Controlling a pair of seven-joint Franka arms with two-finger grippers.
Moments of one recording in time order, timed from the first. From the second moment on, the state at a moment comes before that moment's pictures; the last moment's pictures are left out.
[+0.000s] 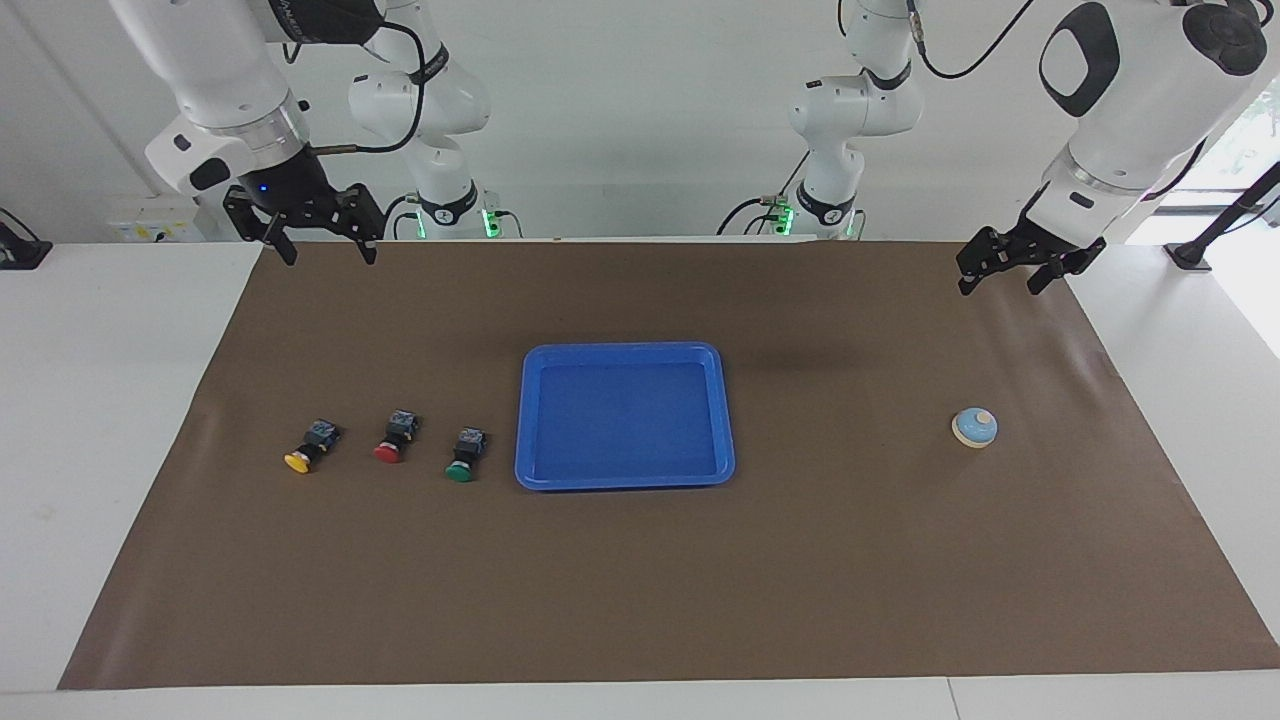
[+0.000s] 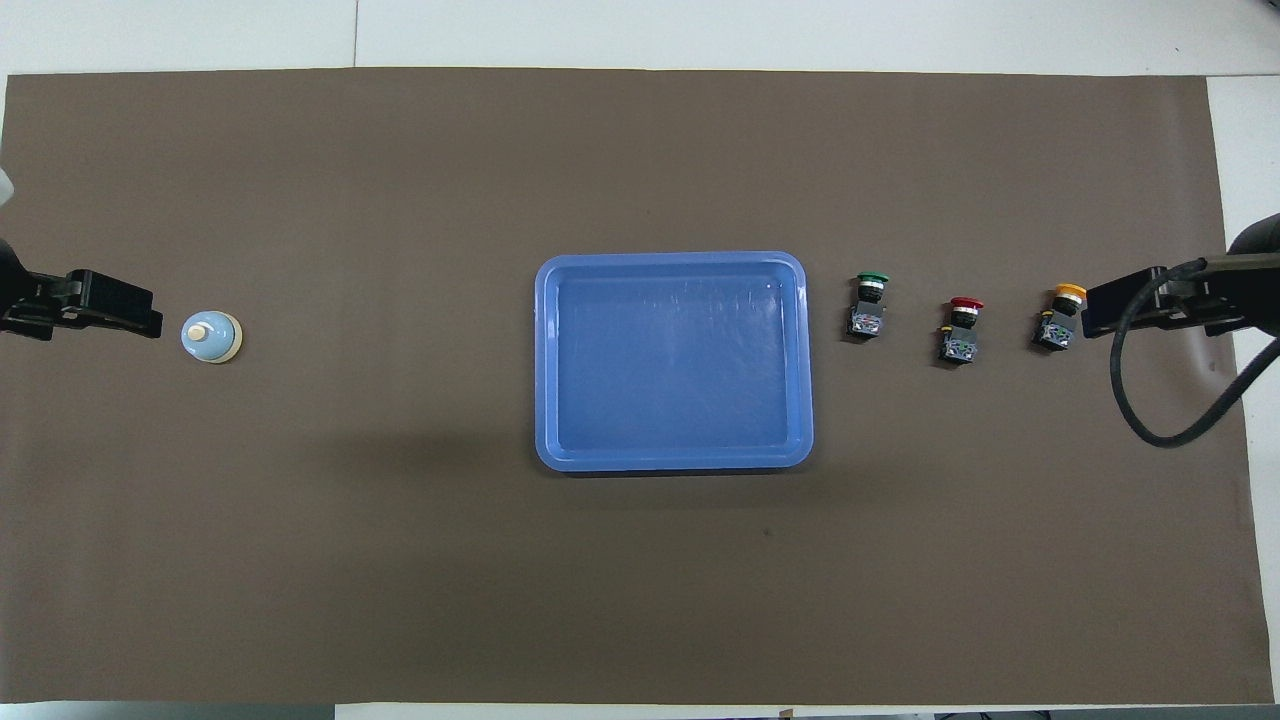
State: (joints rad) left arm -0.02 0.00 0.00 -1.65 -0.02 1.59 0.04; right arm -0.02 -0.02 0.06 -1.57 0.00 1.49 0.05
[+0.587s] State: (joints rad) left arm 0.05 0.01 0.02 -1.81 -0.02 1.80 0.06; right arm -0.02 -0.02 0.06 -1.57 0.00 1.49 0.05
